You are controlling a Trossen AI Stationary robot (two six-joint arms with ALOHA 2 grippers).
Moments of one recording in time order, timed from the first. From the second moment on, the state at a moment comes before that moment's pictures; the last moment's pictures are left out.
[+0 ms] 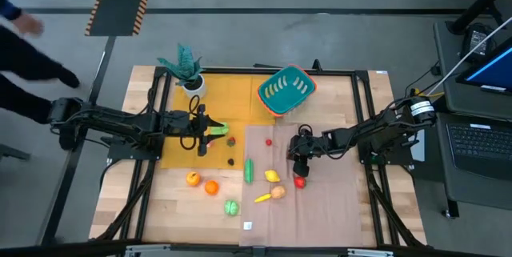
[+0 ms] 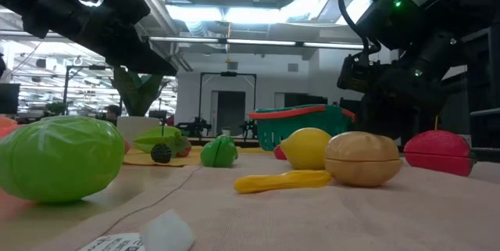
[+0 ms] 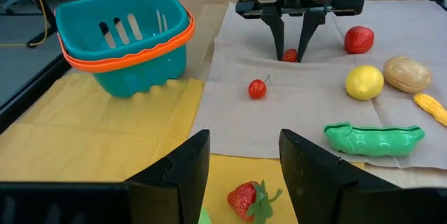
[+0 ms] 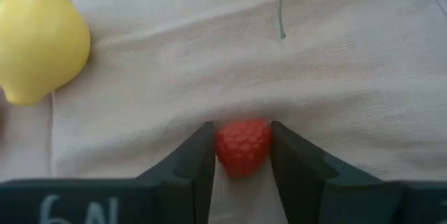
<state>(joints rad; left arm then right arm) 0.04 0.91 0.28 0.25 -0.13 0.01 0.15 1.58 0.51 0.15 0.10 0.38</state>
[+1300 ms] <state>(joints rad) 0.04 0.91 0.28 0.26 -0.13 0.01 -0.05 1.16 0.51 0.02 0.22 0.23</state>
